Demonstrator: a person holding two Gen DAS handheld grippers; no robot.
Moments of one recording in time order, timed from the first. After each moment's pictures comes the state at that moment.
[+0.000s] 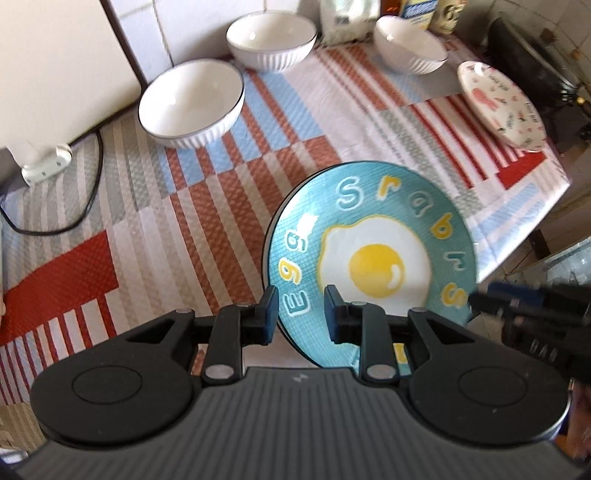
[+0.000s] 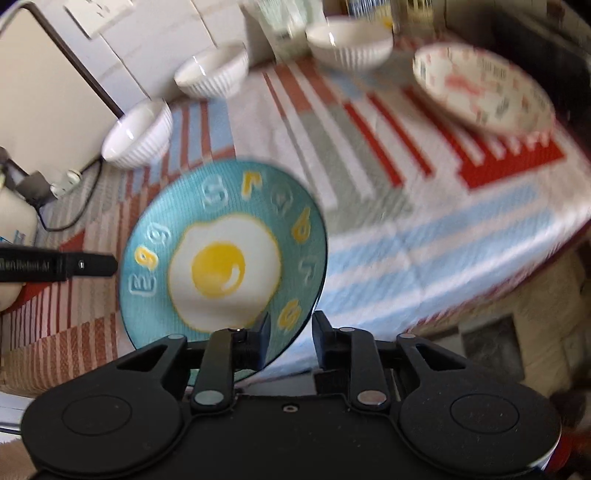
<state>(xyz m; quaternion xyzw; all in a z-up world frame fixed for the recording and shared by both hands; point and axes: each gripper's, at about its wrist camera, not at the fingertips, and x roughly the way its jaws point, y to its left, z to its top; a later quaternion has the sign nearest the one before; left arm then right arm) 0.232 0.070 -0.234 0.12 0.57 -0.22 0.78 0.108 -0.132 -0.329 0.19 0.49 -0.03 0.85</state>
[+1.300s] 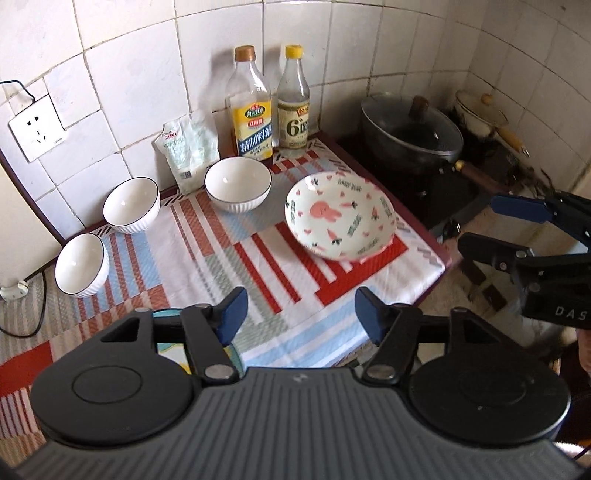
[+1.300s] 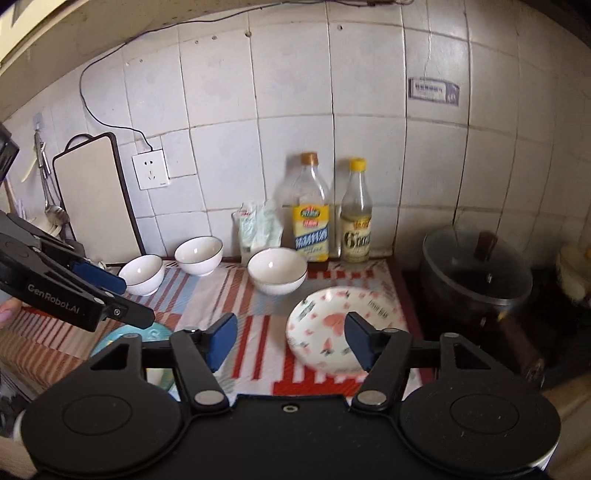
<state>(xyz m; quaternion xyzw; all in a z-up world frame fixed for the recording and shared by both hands) 0.133 -0.150 -0.102 0.11 0.44 -0.27 0.85 0.019 -0.345 -0.183 0.02 0.26 0.04 0.96</state>
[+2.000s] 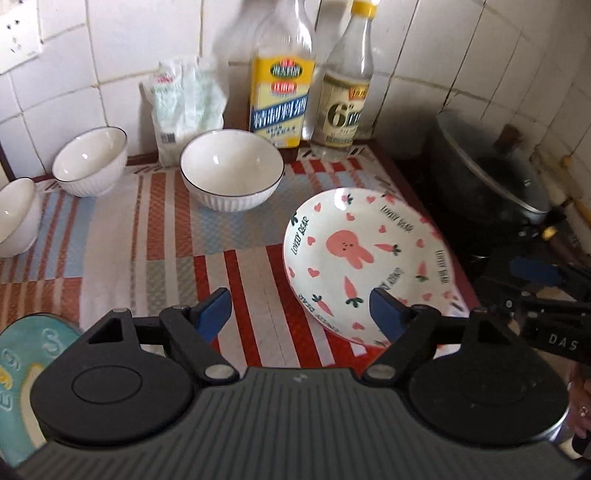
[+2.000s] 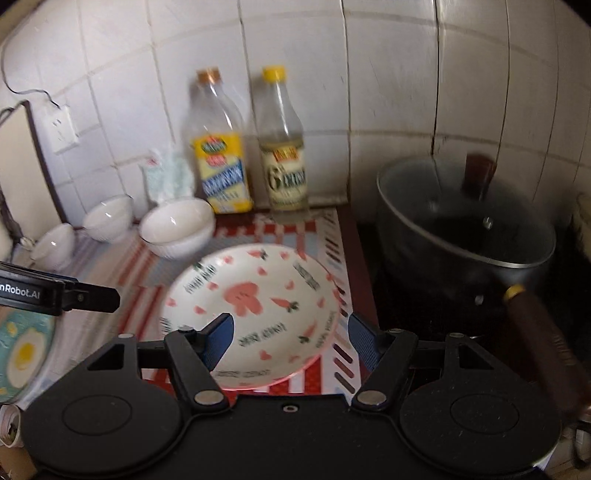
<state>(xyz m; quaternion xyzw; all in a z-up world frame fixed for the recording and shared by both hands) 0.224 -0.240 -0.241 0.01 0.44 -0.18 0.88 0.141 -0.461 -0.303 0.05 0.32 0.03 0.94</state>
